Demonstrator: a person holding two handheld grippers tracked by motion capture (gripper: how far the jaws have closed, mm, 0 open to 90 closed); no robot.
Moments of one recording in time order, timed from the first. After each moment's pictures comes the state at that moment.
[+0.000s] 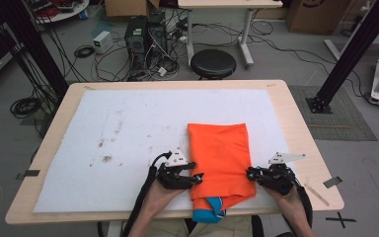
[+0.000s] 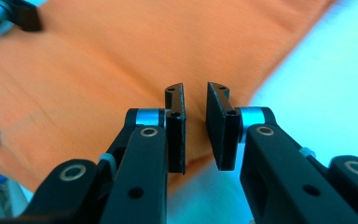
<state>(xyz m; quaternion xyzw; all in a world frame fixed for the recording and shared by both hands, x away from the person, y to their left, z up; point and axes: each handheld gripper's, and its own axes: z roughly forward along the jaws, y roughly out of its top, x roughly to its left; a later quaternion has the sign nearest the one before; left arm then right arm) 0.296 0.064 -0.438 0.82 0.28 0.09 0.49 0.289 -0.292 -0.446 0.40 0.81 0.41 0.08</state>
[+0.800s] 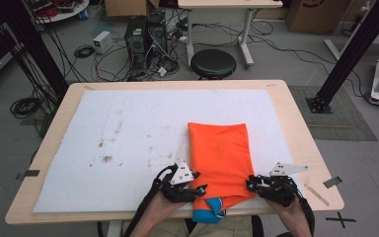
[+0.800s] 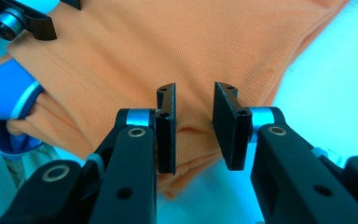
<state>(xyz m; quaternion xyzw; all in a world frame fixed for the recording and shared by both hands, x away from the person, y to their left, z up) 0.267 0.048 -0.447 0.85 0.23 0.11 0.47 0.258 -0.287 -0.449 0.38 0.82 0.42 0.09</state>
